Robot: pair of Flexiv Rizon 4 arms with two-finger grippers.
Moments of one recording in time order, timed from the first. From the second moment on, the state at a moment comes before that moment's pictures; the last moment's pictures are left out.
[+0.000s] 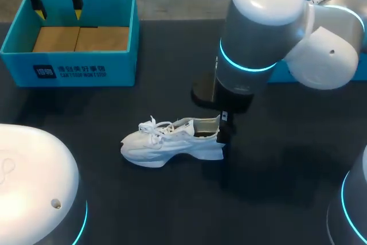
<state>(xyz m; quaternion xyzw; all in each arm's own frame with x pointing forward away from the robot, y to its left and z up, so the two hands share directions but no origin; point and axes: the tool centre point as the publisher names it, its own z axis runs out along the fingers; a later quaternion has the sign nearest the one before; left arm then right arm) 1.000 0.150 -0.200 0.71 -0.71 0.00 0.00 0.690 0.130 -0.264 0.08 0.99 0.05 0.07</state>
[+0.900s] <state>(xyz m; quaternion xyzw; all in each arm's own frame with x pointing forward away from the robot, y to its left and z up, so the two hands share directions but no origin) 1.000 0.150 -0.200 0.71 -0.71 0.00 0.00 0.727 0.078 -0.297 0.02 0.98 0.17 0.08</state>
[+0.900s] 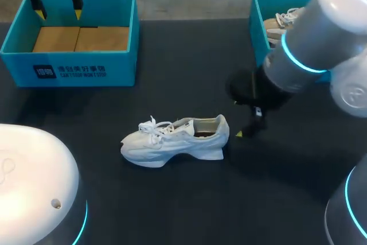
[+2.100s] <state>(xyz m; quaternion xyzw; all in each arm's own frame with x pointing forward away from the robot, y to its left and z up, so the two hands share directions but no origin) 1.000 0.150 -0.200 0.71 -0.71 0.00 0.00 0.739 0.032 -0.362 -0.03 0.92 0.38 0.07</state>
